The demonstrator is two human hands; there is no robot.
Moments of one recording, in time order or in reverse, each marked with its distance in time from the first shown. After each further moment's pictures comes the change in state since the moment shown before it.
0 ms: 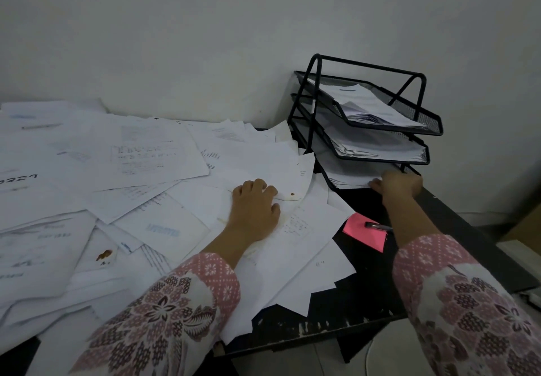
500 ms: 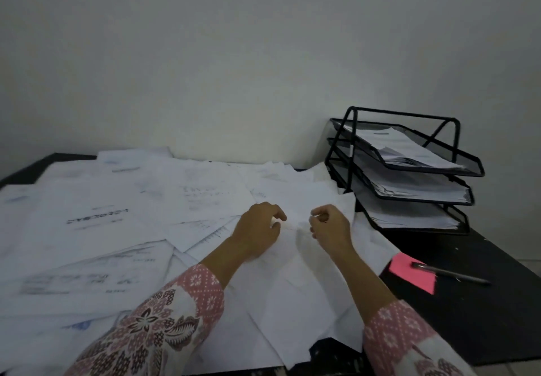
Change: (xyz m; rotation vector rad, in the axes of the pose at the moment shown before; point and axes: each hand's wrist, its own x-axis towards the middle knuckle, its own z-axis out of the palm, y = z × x) left_hand -0.014 -0.069 -0.081 -0.337 -0.024 -0.024; right_hand -0.140 0.096 0.059 -0.731 -0.656 -0.520
